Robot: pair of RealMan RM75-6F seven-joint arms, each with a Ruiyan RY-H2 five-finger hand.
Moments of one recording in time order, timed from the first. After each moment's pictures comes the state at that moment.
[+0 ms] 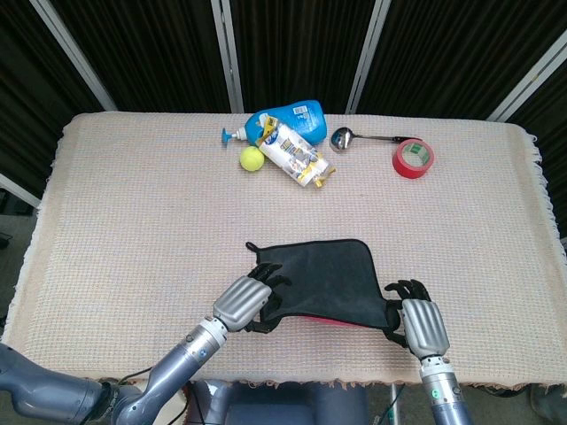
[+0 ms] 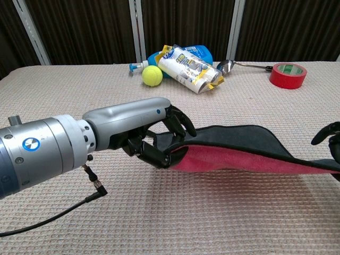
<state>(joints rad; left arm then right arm) -0.85 -1.64 -0.06 -1.91 1.02 1.09 0.41 0.22 -1.45 -0.02 -1.88 -1.30 1.40 -0.33</state>
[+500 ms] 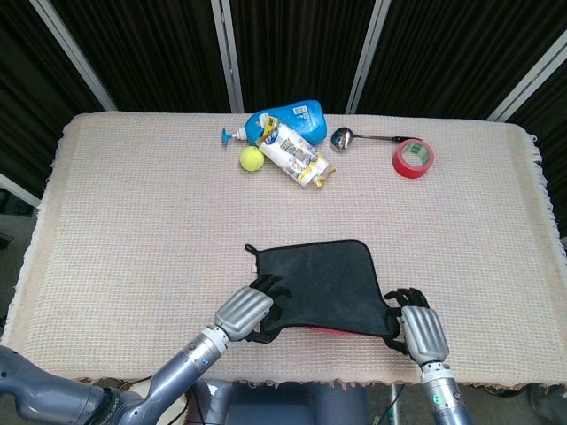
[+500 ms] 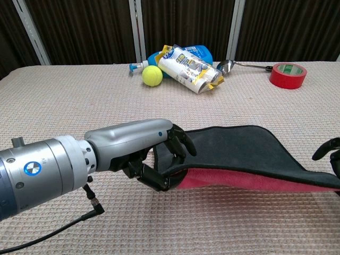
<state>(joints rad) -0.83 -1.67 -0.03 -1.89 1.03 1.06 0.44 0.19 -1.45 -0.04 -1.86 -1.31 1.37 -0.31</state>
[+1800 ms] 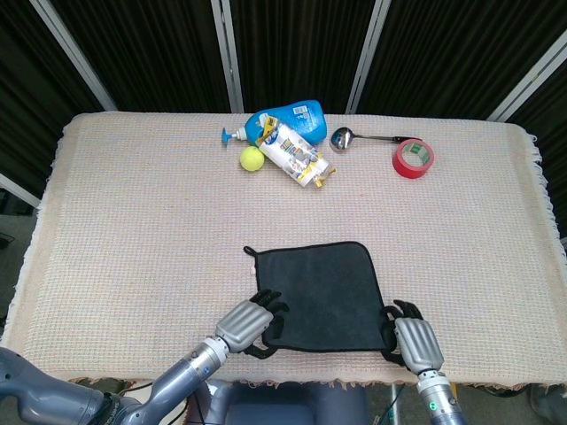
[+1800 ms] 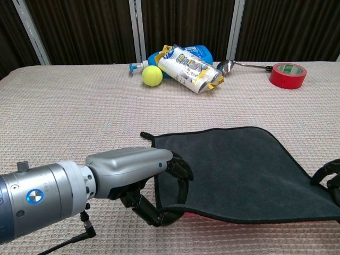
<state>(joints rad) -0.81 -1.68 0.00 -1.88 0.97 0.99 0.51 0.18 -1.45 -0.06 -1.84 -1.28 1.27 -0.36</state>
